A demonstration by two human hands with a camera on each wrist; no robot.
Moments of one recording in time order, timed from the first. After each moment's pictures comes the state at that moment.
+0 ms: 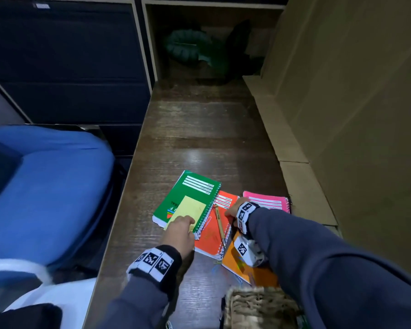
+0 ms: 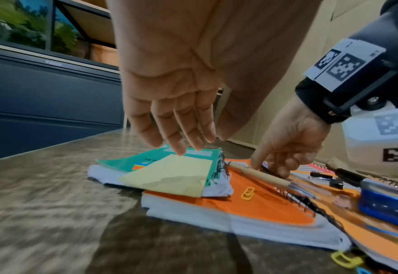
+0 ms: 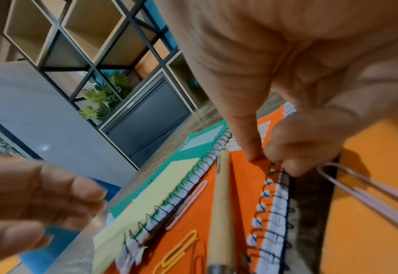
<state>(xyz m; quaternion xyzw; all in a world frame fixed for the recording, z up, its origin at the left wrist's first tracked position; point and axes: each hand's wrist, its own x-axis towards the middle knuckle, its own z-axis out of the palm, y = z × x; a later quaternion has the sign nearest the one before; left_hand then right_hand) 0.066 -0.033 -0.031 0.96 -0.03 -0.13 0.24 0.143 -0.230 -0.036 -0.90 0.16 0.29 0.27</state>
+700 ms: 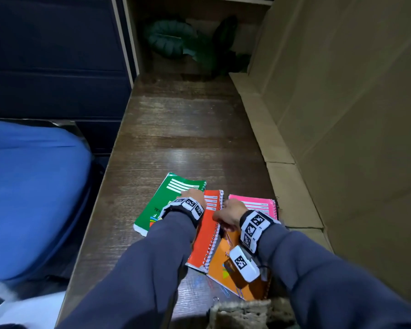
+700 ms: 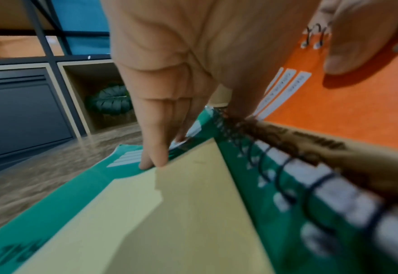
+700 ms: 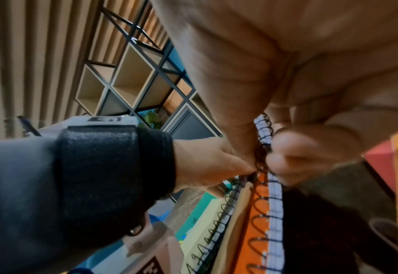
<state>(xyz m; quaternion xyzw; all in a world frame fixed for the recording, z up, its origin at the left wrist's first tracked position) 0.192 -0.125 -0.041 0.97 -0.03 -0.25 0.05 0.140 -0.234 -0.014 -0.85 0.20 0.30 0.37</state>
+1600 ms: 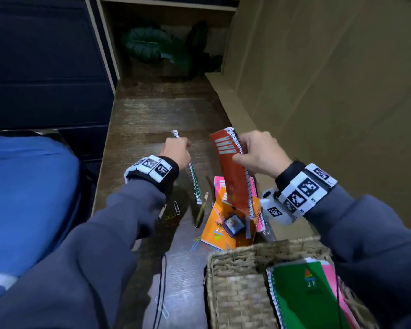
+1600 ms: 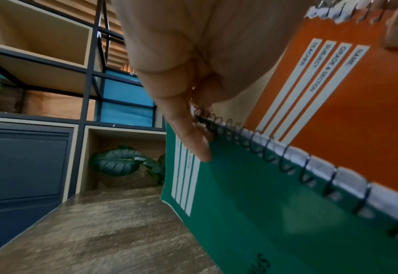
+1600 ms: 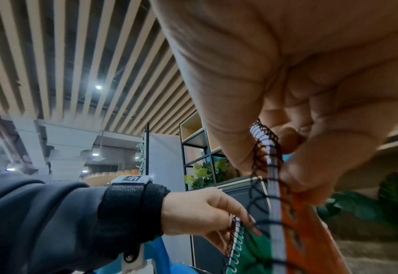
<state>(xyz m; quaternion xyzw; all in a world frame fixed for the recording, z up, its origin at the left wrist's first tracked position) 0.147 -0.084 0.105 0.97 -0.10 -0.02 0.22 0.050 -0.260 0.181 -0.98 0.03 -0.01 0.18</state>
